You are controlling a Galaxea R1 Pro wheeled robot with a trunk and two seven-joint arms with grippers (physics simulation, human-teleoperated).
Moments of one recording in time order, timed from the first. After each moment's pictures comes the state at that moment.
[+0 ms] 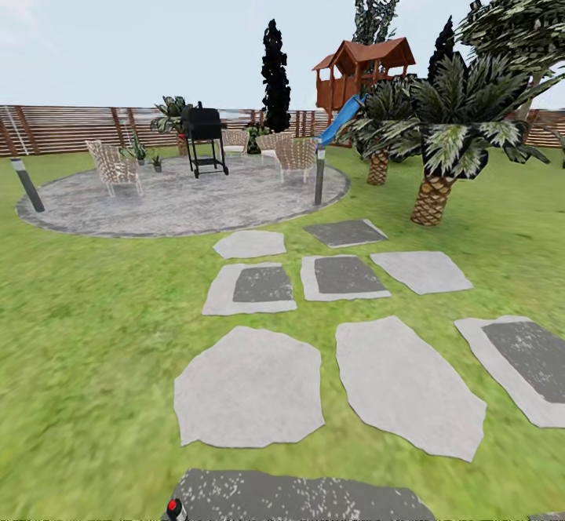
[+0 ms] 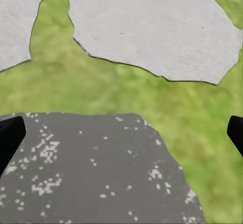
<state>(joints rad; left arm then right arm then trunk) -0.15 0.08 0.09 -0.42 0.05 -0.23 0.00 -0.07 -0.08 -0.12 -0.45 0.00 -0.55 -0.05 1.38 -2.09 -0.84</state>
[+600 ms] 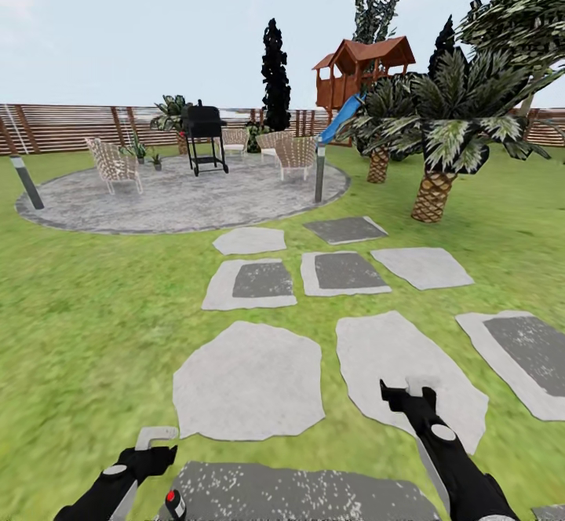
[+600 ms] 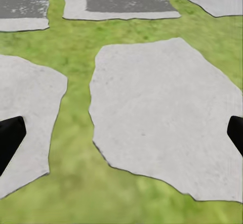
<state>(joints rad) -0.46 0.12 0.09 -0.41 -0.04 0.07 -0.04 -0.43 -0.07 -0.12 -0.77 0.06 -0.01 0.01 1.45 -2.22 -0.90</state>
